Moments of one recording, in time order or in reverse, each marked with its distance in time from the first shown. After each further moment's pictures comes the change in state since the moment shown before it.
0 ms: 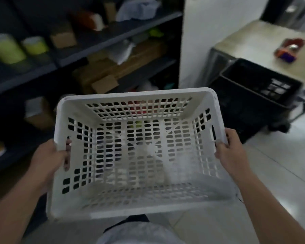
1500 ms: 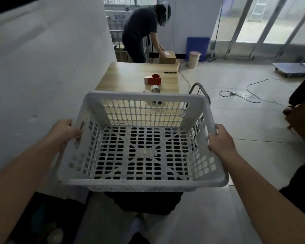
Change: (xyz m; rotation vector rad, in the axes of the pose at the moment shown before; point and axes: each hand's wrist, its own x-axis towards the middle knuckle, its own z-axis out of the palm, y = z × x) left_hand 0.148 0.732 0.759 0.218 -0.671 0.656; right_hand 0.584 0.172 -0.403 -0.096 0.586 0.437
